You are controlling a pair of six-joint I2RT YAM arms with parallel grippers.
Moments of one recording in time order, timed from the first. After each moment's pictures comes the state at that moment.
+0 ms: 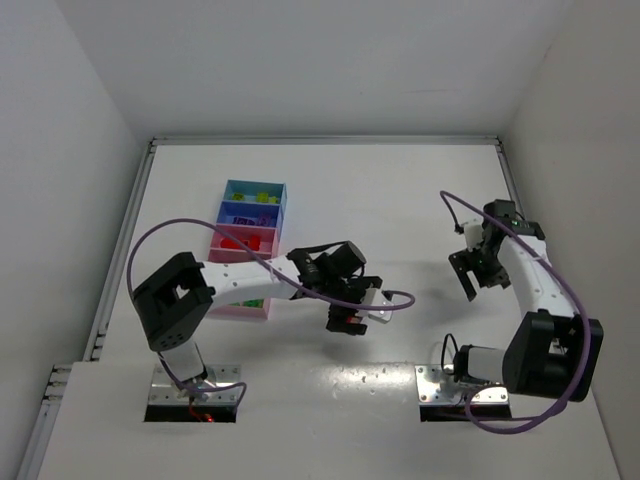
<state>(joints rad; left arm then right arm) -1.04 1.69 1.11 -0.36 0.52 0.73 -0.16 1.27 0.87 -0.97 0.12 -0.47</state>
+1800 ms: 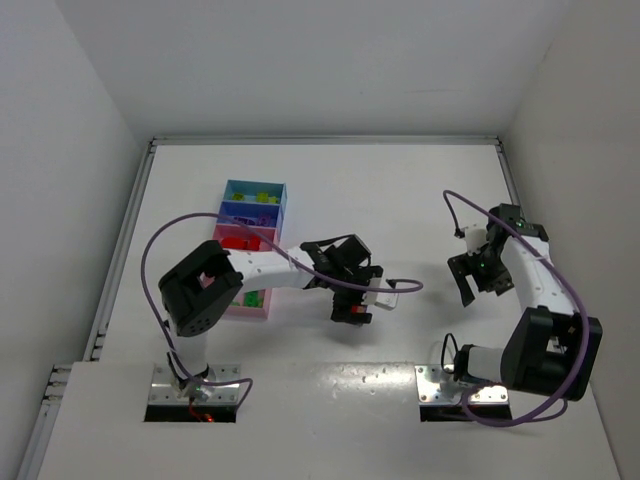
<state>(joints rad) -0.98 1.85 1.19 -0.35 0.46 0.75 -0.22 1.28 0.85 -1.01 0.00 -0.50</state>
